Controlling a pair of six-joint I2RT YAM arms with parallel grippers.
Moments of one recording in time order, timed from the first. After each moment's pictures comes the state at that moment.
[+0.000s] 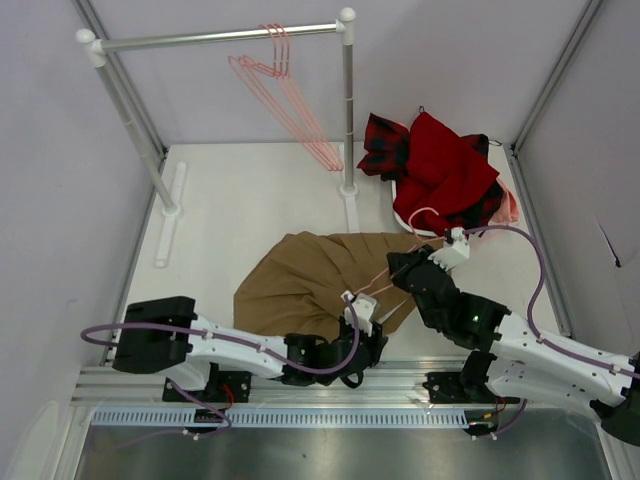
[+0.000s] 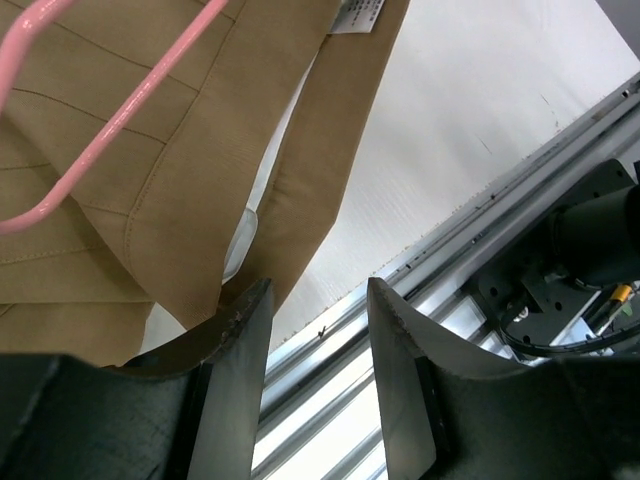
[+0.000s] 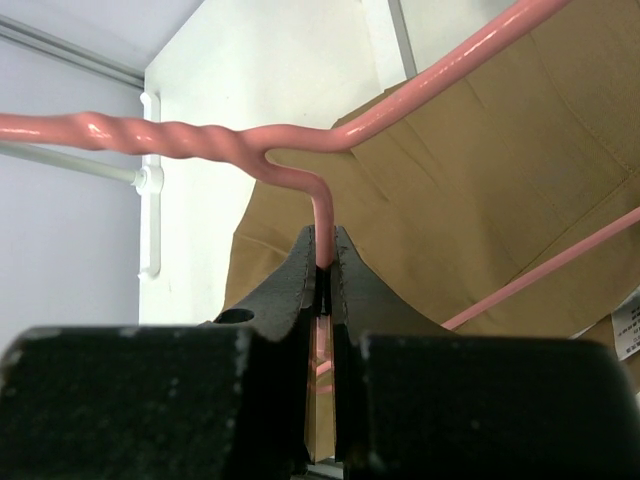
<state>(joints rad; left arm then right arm) -1.57 1.50 0.73 0.21 -0.69 -0.75 1.02 0.82 0.64 -0.23 0.80 1.10</state>
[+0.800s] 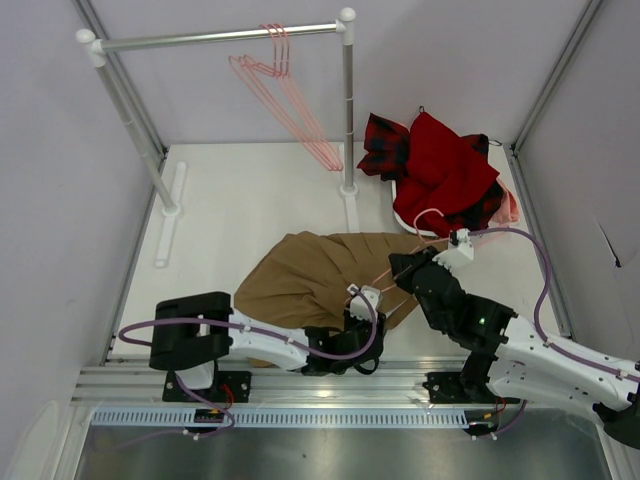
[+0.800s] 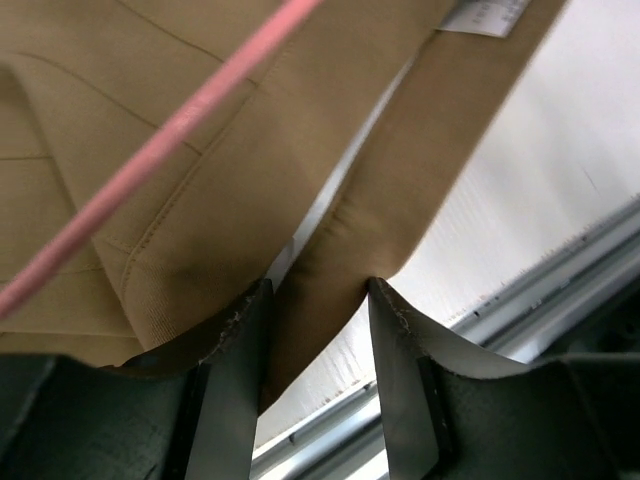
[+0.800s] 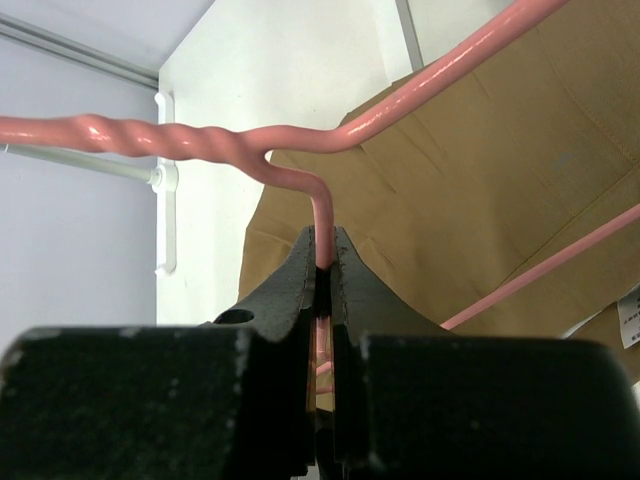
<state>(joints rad) -1.48 1.69 0.79 0.24 -0.69 -0.80 1.02 0.78 0.64 -0.27 0.78 1.14</state>
